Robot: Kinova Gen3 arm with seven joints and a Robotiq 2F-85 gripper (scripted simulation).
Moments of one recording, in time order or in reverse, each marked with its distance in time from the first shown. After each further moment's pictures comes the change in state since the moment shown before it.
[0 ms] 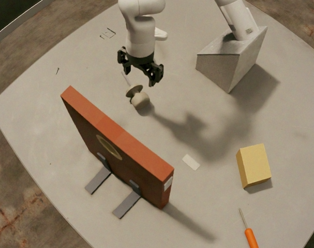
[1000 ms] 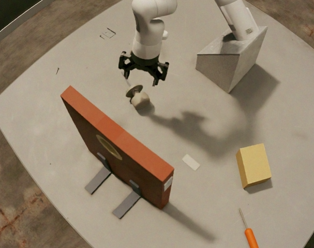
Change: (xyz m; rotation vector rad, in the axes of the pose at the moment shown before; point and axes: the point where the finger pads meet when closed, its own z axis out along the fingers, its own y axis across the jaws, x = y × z) arm 0.005 0.002 0.013 0.069 -0.047 -0.294
